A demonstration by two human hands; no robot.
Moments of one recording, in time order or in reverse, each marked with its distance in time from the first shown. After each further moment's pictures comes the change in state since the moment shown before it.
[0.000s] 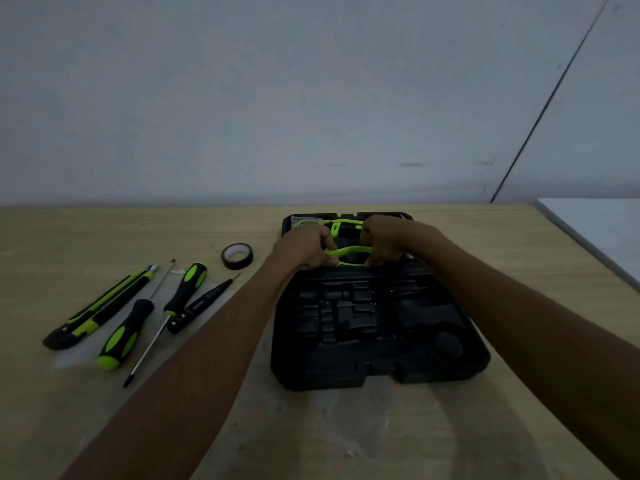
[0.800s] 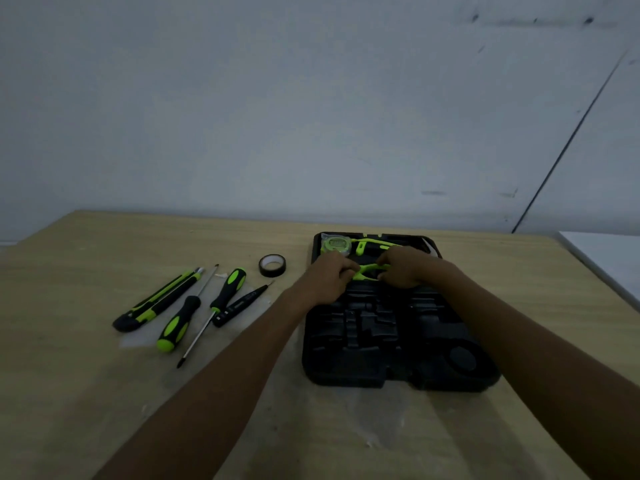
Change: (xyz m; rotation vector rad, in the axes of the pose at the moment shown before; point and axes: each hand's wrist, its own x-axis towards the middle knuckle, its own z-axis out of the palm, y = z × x) left_hand -0.045 -0.010 0.009 -0.070 0.110 0.197; right_hand -0.010 -0.012 0.016 0.167 0.048 0.038
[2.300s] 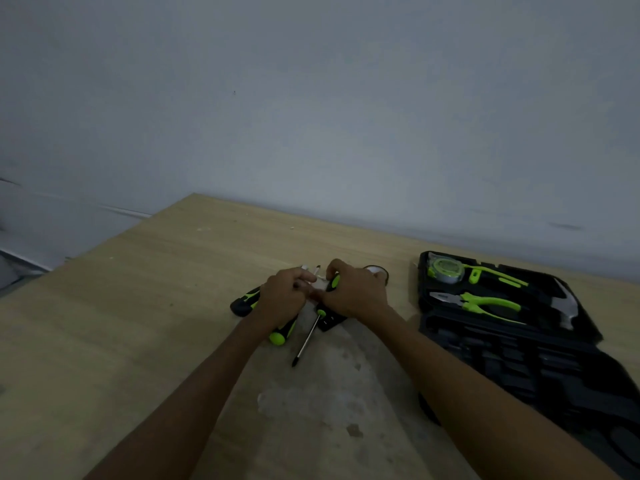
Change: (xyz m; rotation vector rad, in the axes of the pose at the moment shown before) left_hand -0.132 -0.154 -0.087 -0.207 0.408 -0.438; right_hand 0.058 -0.230 0.063 0.260 0.316 -0.279
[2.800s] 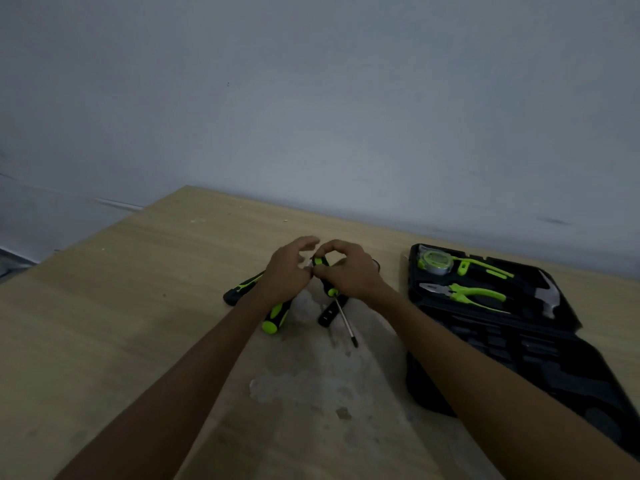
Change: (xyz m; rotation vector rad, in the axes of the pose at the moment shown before) left_hand 0.008 0.029 -0.004 -0.070 -0.019 0.141; right_hand -0.008 0.000 -0.027 0.598 0.043 -0.026
